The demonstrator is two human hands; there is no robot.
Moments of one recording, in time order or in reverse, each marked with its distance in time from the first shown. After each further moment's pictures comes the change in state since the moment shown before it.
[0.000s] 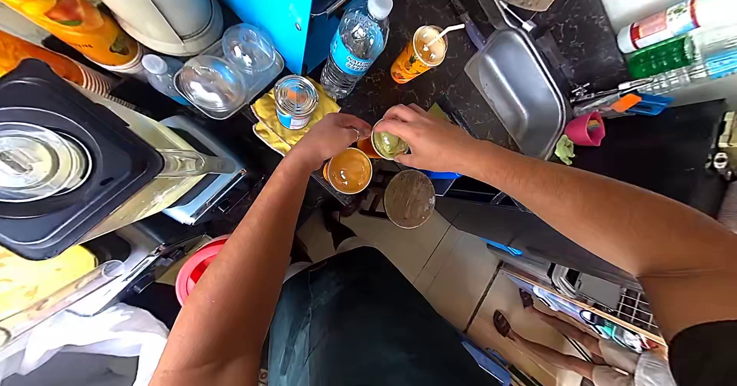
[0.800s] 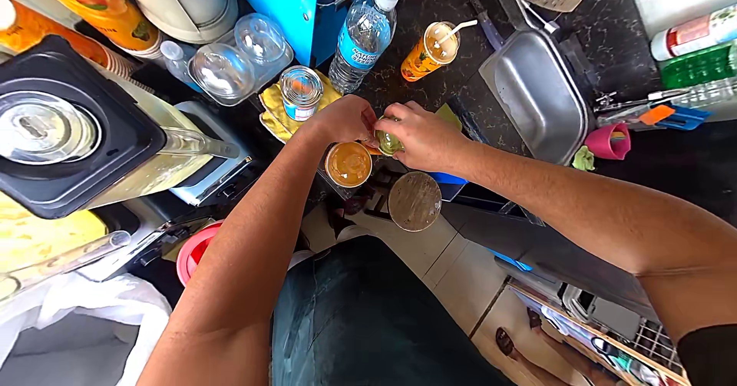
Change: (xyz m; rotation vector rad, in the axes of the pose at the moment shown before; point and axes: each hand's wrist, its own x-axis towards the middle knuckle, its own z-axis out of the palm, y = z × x) left_hand 0.023 0.029 0.002 0.407 -0.094 0.007; right_hand 0.009 -0.009 0.002 -0.102 -0.015 -0.013
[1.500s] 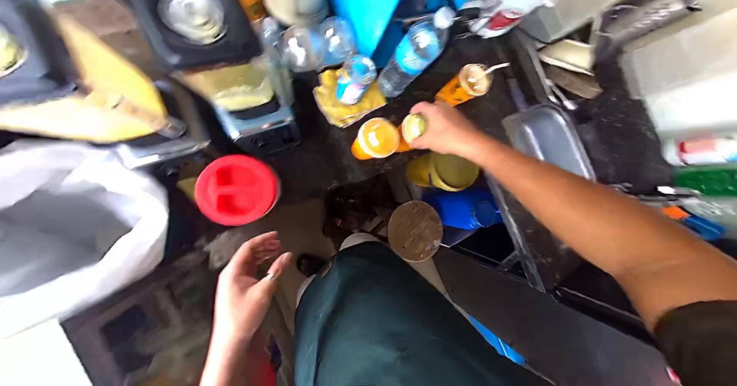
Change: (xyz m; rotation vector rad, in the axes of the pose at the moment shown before) left_hand -0.322 -0.082 0.289 -0.542 1.177 -0.084; right_hand 0.007 0.001 0.004 0.038 0.057 0.184
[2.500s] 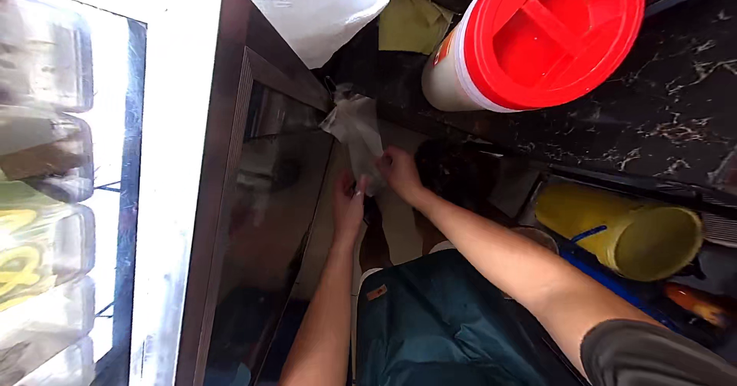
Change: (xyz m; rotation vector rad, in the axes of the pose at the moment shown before) left_hand -0.103 -0.343 0.019 -0.463 0.710 -0.686; right_hand -0.078 -0.299 0.525 0.430 -0.550 -0.507
